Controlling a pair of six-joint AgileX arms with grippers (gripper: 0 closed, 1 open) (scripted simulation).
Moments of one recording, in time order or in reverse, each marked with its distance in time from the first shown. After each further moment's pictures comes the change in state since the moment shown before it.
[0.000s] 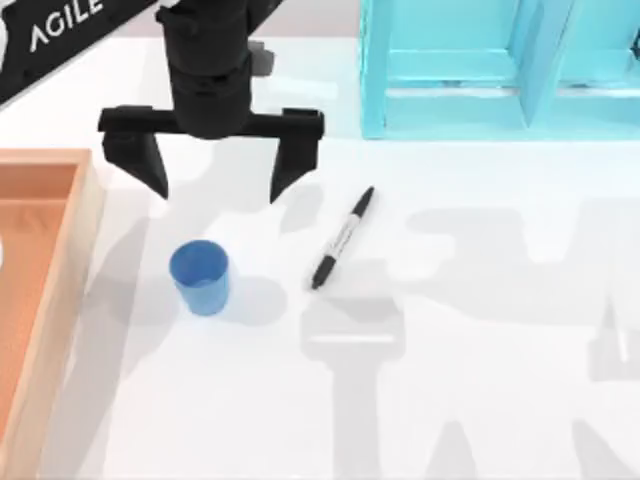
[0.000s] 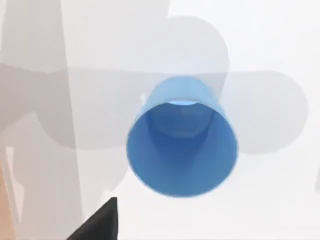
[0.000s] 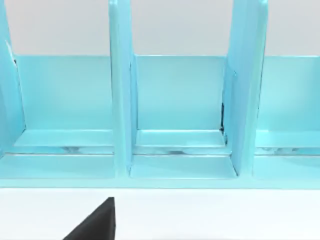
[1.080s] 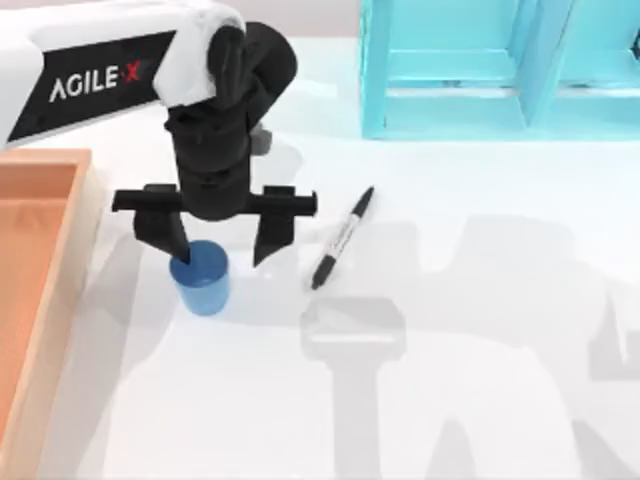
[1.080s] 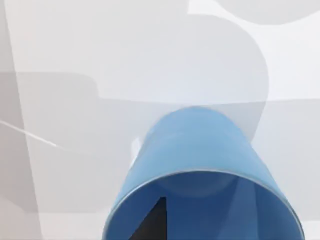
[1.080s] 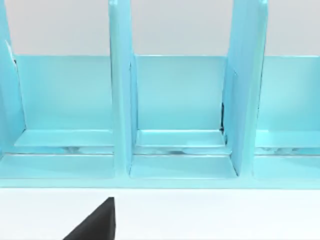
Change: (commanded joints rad) left arm 0.012 -0.041 -0.386 0.358 -0.001 0.005; right arm 0.000 0.000 0.000 0.000 0.000 0.000
